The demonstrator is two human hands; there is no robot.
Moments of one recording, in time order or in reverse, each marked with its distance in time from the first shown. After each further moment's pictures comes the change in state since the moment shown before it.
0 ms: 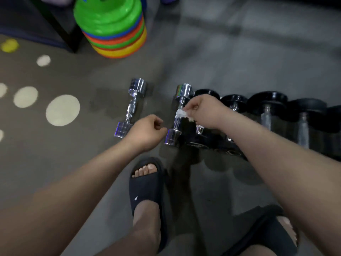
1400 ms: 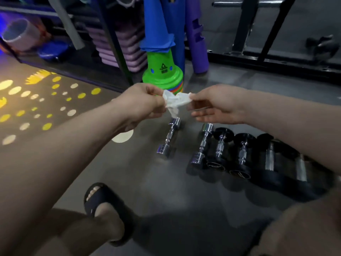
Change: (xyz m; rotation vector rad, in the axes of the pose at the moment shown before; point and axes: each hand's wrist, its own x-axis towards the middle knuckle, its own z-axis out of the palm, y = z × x) left_hand -0.184 0.080 -0.232 -0.588 0.130 0.108; right_hand -0.168 -0.212 -0.077 0.669 -0.237 -0.016
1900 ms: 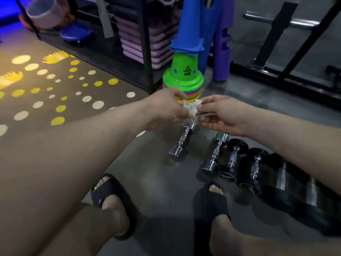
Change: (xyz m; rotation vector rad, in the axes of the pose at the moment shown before) left_hand 0.000 -0.021 -0.040 -0.038 -0.052 -0.009; right_hand 0.025 -0.007 0.072 -0.003 -0.028 -0.076
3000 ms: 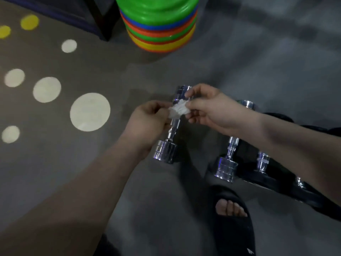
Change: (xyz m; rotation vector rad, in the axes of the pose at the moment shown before) left_hand 0.246 -0.222 0.053 -0.218 0.157 -0.269; right_hand 0.277 0.184 -0.074 0.179 0.012 0.116
